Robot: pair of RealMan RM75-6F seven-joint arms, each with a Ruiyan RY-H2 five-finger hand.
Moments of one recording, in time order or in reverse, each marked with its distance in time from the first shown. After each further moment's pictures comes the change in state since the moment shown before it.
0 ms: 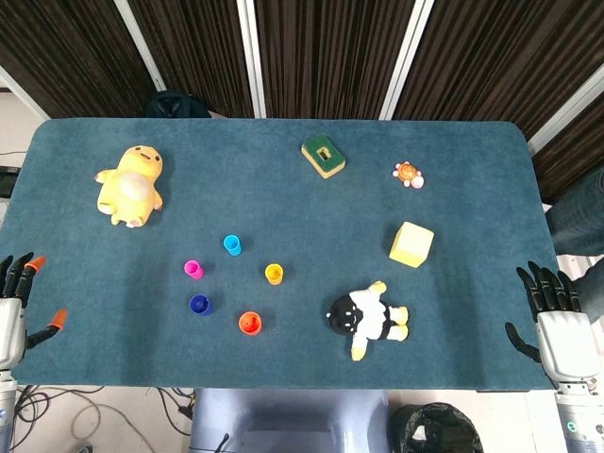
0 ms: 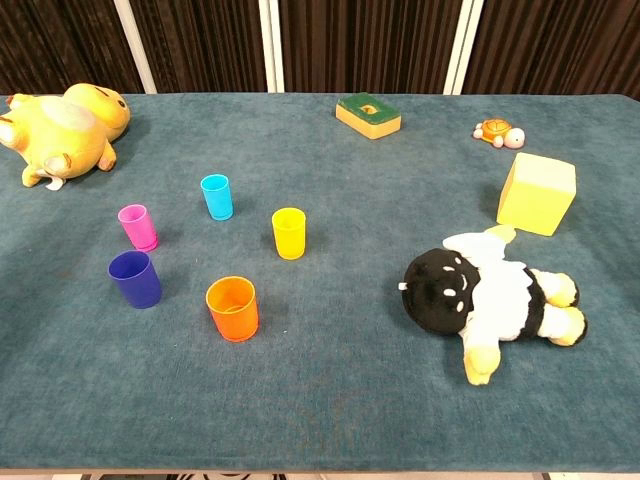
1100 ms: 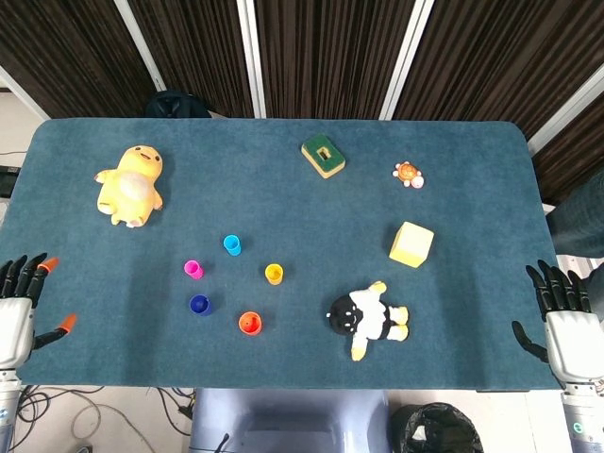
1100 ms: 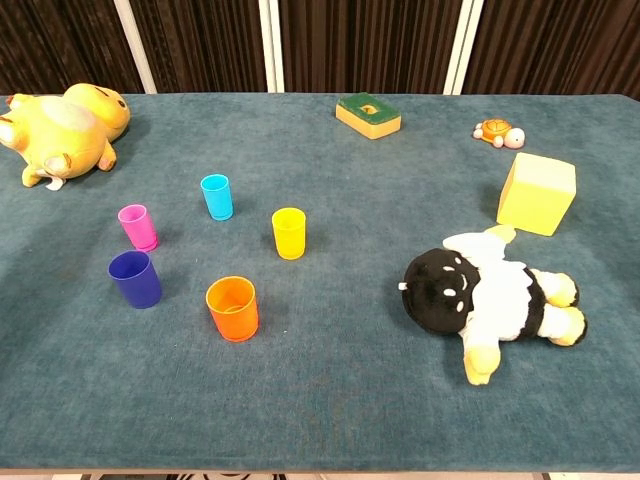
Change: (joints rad) left arm -0.023 0.024 0.019 0.003 0.041 -0.048 -0.045; right arm -0.010 0.013 0.010 -0.007 0.015 0.016 0.010
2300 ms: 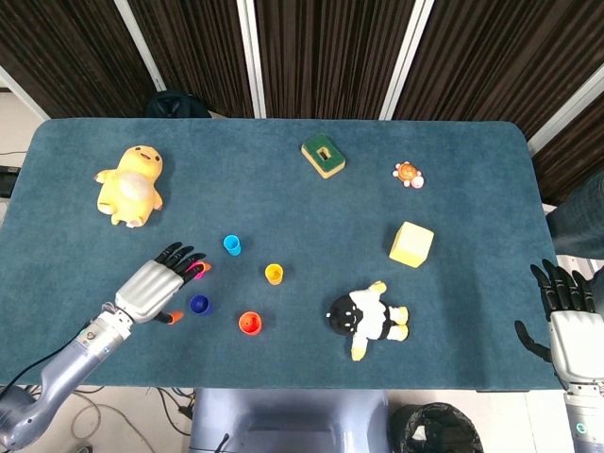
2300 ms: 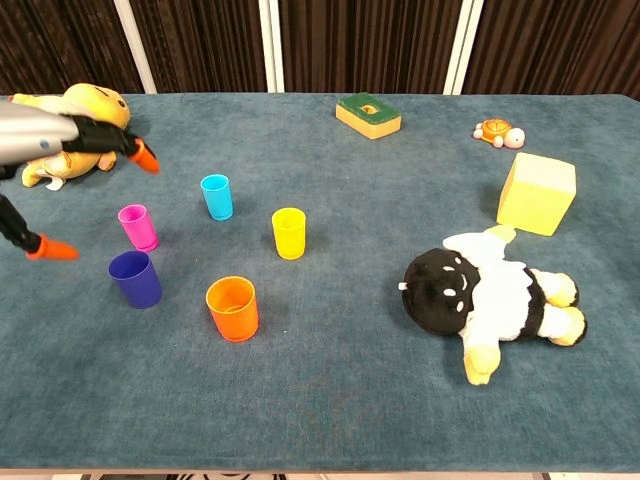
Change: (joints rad) left arm -0.472 0.022 -0.021 -0.052 -0.005 -0.681 0.129; right arm -0.003 0.007 0.006 -0.009 0.013 -0.002 0.014
